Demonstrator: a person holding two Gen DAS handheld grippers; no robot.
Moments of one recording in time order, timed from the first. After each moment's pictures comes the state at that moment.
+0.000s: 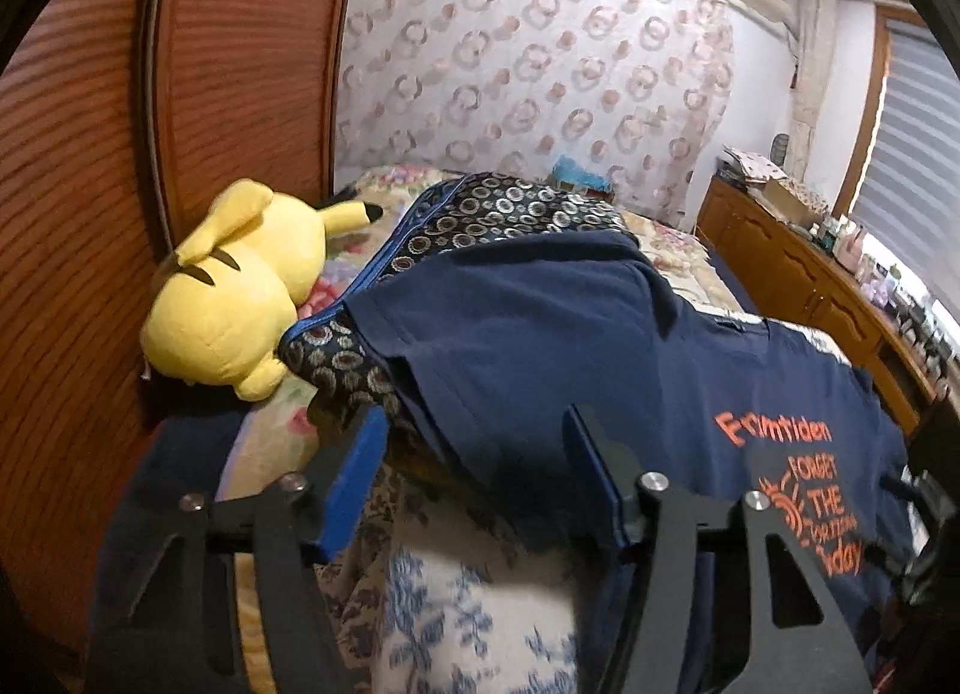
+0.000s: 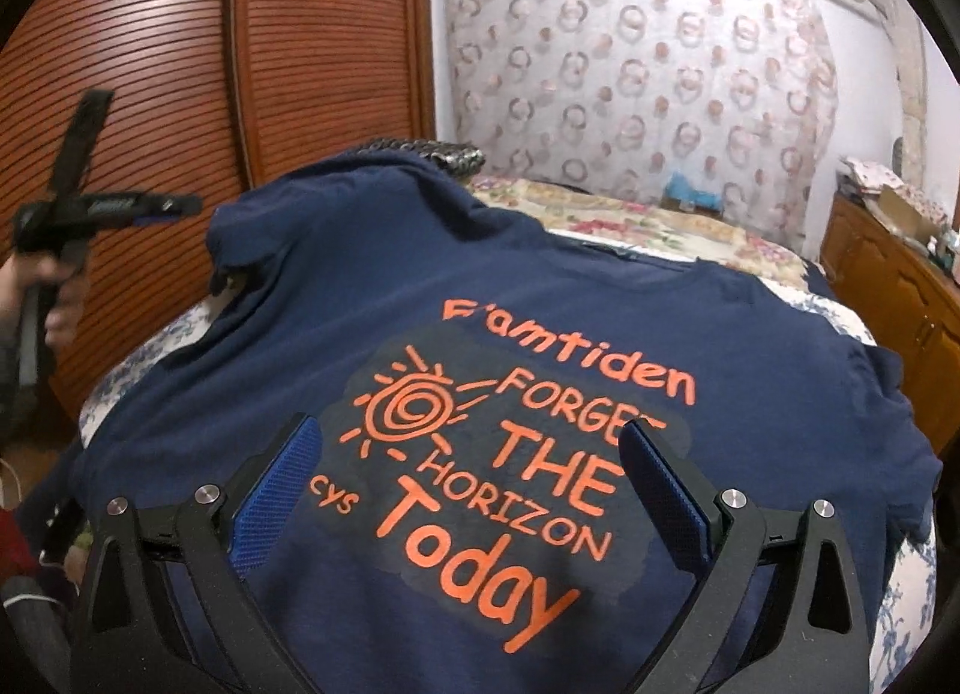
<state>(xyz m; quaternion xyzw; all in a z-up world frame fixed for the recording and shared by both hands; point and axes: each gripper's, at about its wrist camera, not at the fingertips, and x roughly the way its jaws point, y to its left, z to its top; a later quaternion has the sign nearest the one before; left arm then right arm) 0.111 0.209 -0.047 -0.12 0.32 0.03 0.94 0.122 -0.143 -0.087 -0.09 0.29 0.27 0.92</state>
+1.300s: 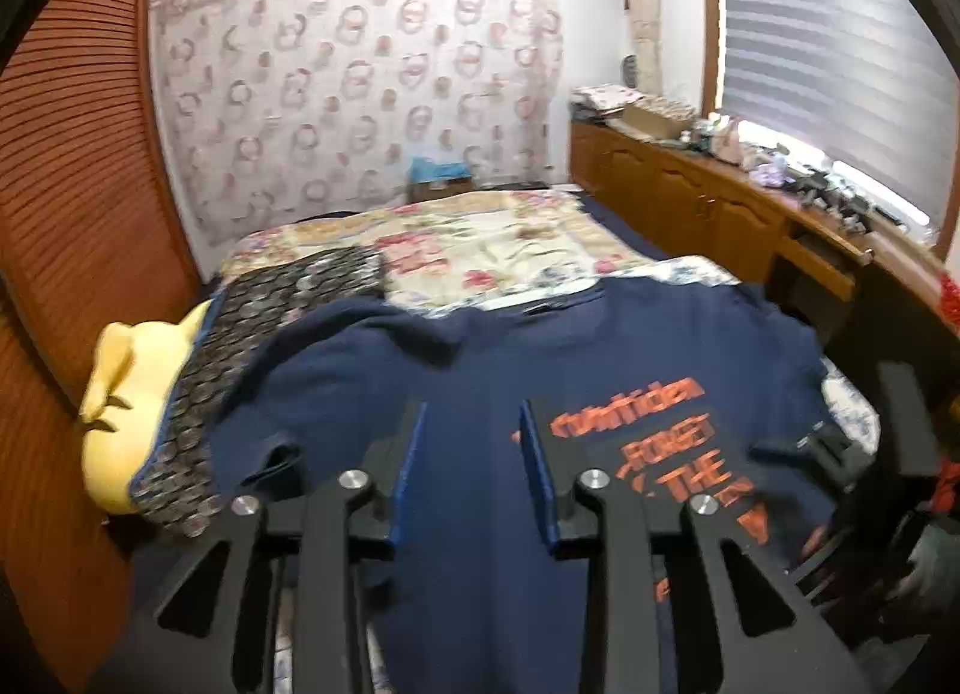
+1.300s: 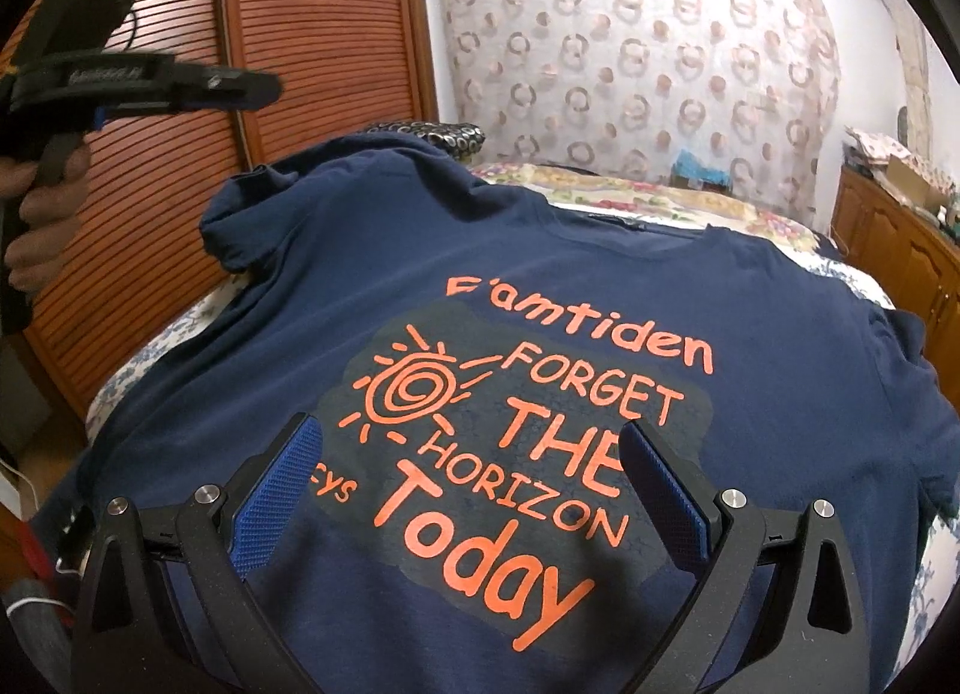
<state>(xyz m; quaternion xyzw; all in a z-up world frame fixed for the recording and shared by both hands) 0.108 0.073 0.024 0.03 0.32 -0.11 0.94 0.125 -0.150 -0.098 -0.07 0.30 0.27 0.91</state>
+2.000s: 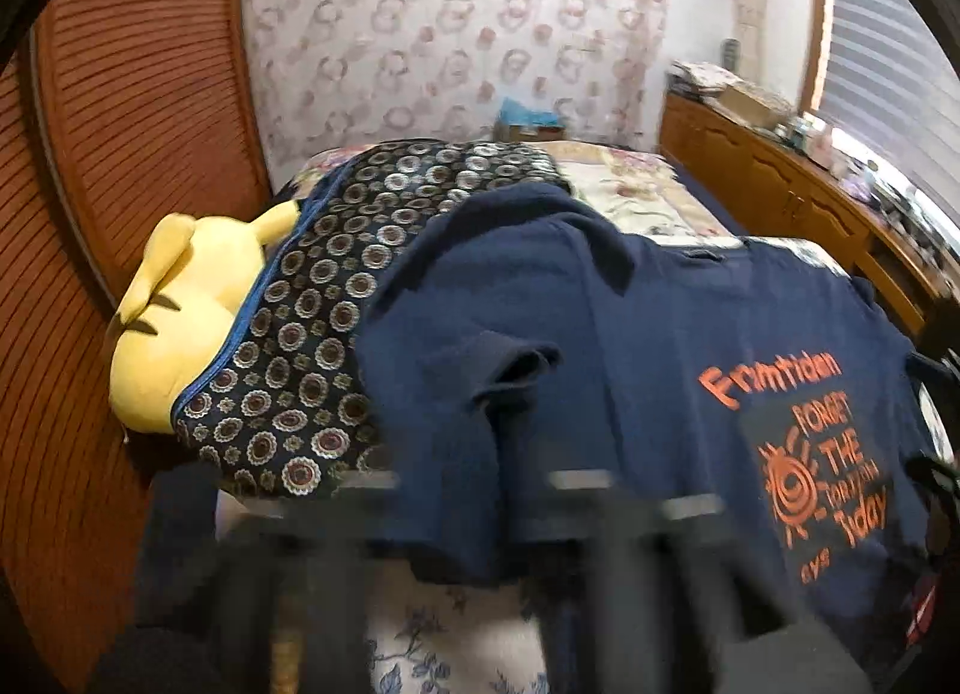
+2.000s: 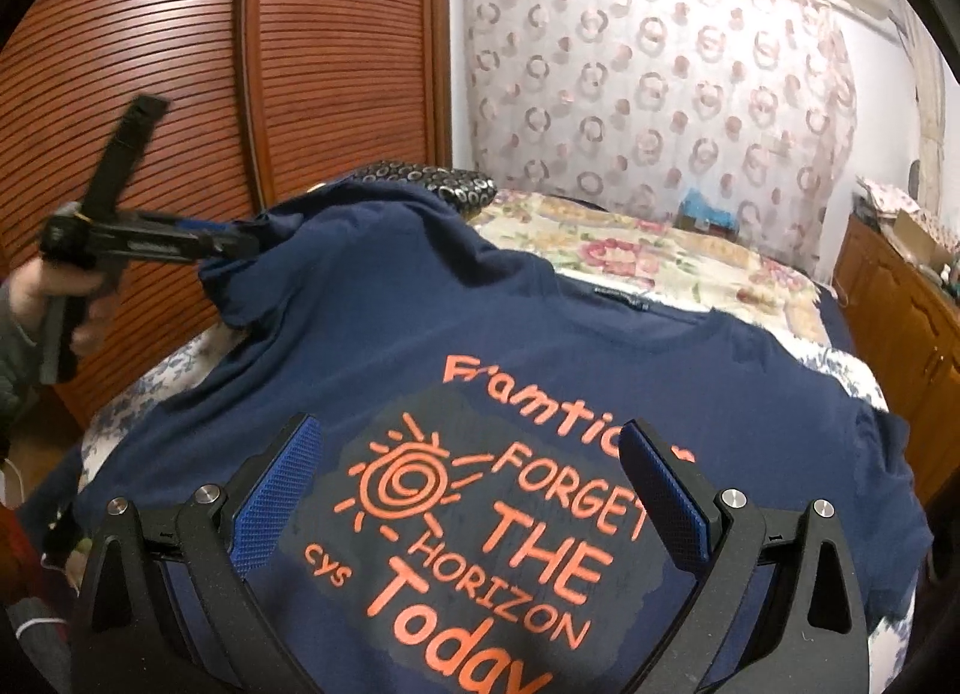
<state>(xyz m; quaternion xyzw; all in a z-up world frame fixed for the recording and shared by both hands) 0.150 0.159 -0.044 -0.02 0.37 -0.02 0.93 0.150 -0.132 -0.058 -0.10 0.28 0.28 0.91</state>
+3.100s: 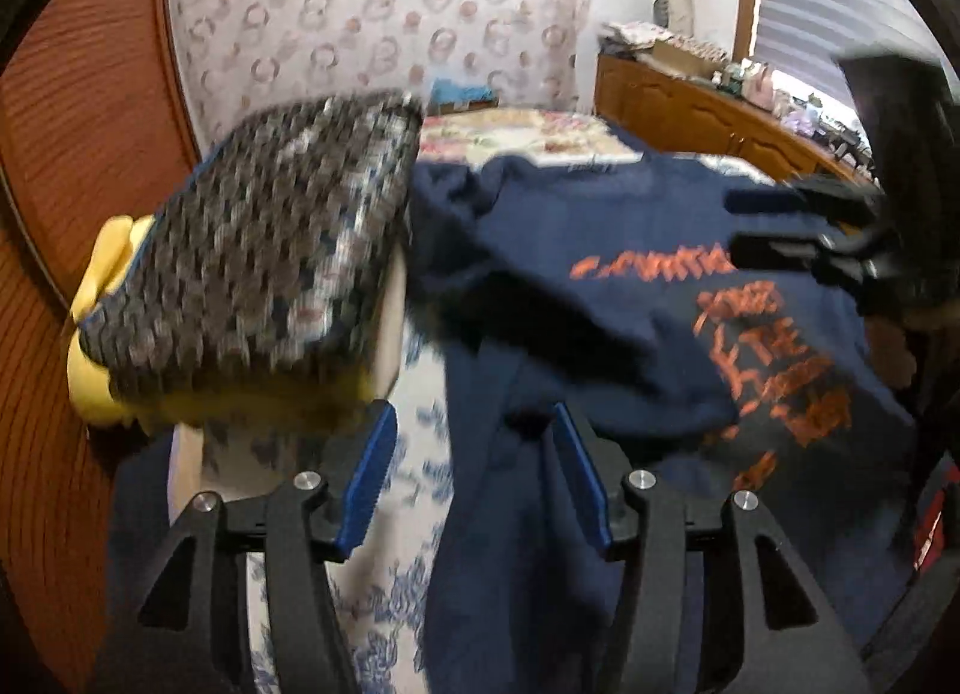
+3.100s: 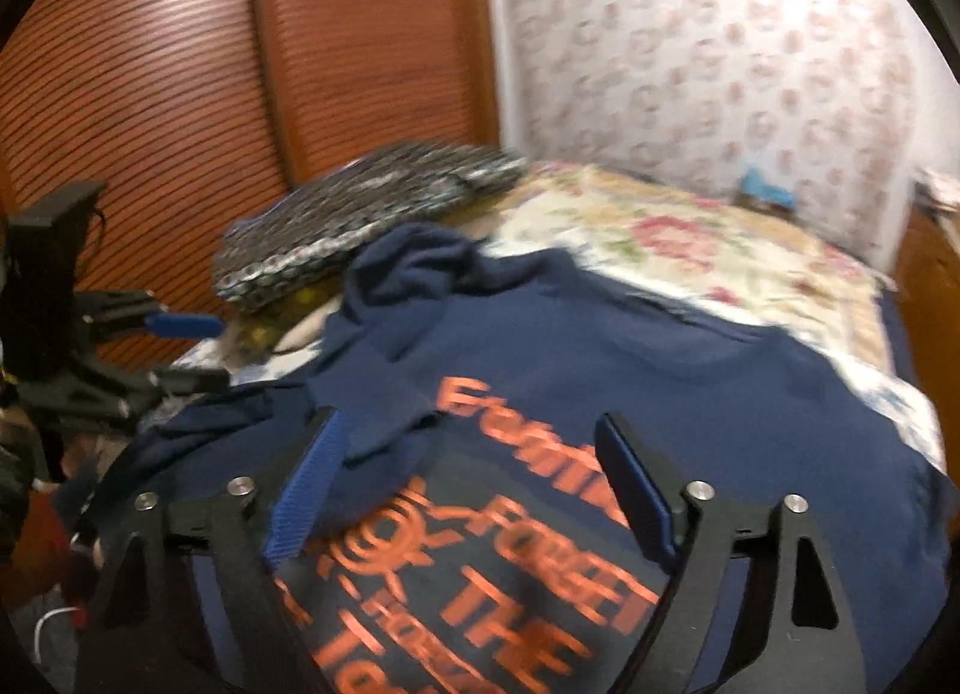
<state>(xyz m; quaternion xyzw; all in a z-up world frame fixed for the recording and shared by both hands) 0.092 0.087 -0.079 0.02 0.40 -0.09 0.91 0.222 -0.116 -0.066 -0.10 0.33 0.37 0.86</state>
